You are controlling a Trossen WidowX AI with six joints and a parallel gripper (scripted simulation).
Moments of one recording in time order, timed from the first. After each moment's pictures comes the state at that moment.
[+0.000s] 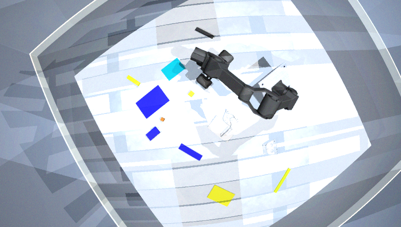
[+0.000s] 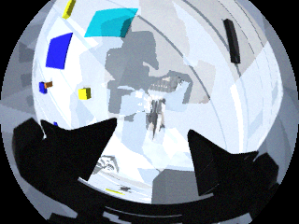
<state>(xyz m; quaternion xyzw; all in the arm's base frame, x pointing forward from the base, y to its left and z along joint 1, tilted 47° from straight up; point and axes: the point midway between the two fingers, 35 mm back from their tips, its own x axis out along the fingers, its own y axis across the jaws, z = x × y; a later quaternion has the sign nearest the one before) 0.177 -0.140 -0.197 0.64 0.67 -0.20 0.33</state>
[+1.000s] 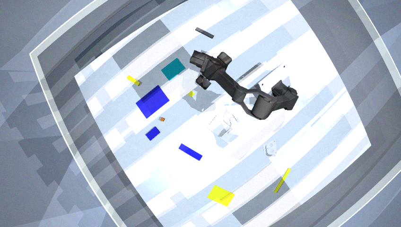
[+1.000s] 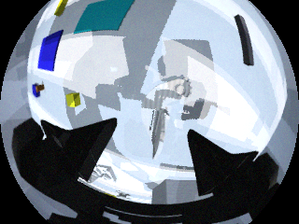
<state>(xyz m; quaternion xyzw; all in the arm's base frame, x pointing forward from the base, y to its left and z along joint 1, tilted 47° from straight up) 0.181 -0.118 -0.222 0.64 0.67 -0.20 0.33</state>
